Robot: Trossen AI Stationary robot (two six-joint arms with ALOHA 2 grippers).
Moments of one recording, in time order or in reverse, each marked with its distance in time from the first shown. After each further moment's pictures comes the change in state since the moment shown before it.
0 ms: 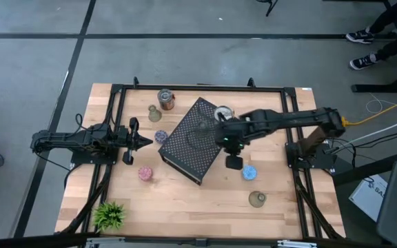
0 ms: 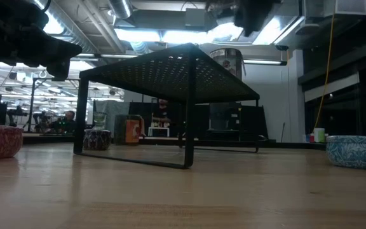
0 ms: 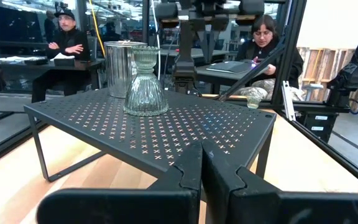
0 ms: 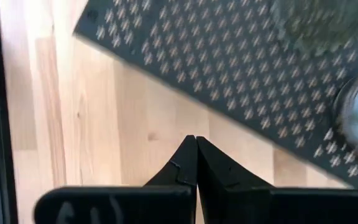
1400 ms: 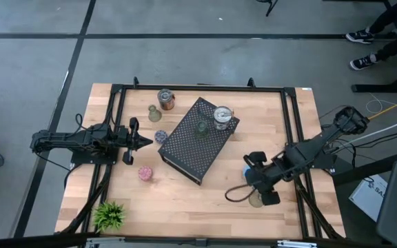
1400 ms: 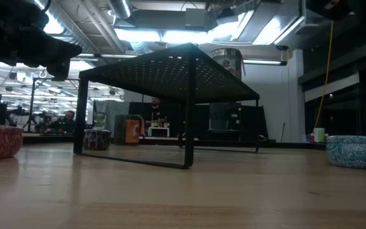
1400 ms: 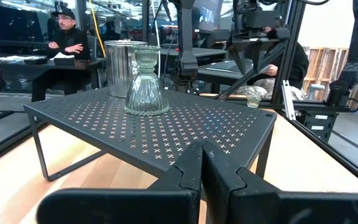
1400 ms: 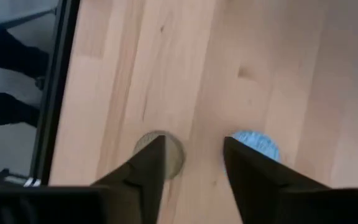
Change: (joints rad) left arm 0.000 0.005 0.000 0.000 0.000 0.000; right arm 0.466 -0.264 -0.407 0.163 0.082 0.215
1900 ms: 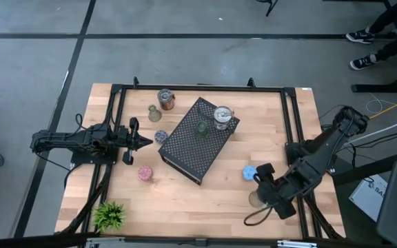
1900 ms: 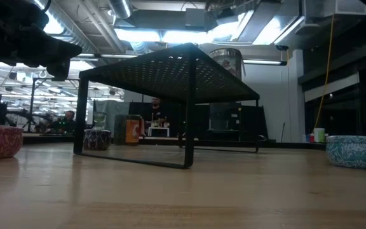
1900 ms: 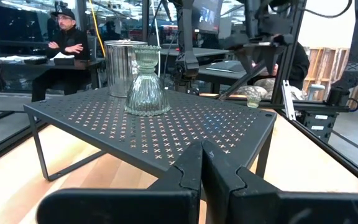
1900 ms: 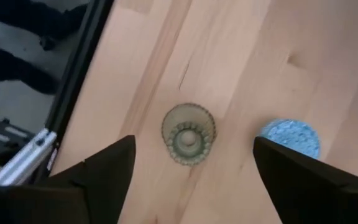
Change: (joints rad) left arm 0.000 0.000 0.000 0.000 0.000 0.000; right arm 0.200 0.000 -0.033 -0.004 0.026 -0.001
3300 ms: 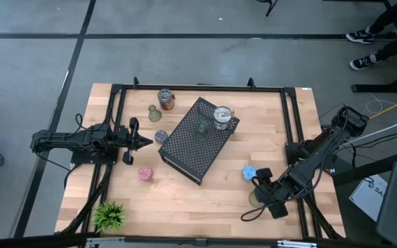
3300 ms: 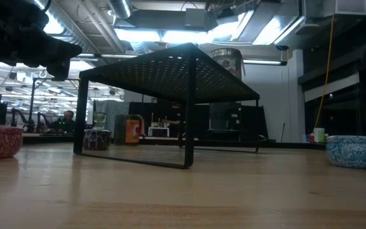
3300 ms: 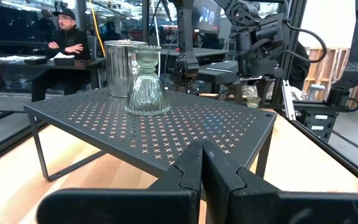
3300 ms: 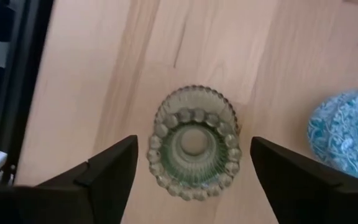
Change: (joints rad) left arm 0.000 0.000 0.000 0.000 0.000 0.000; right arm 0.026 0.006 -0.359 0.376 -0.003 0.149
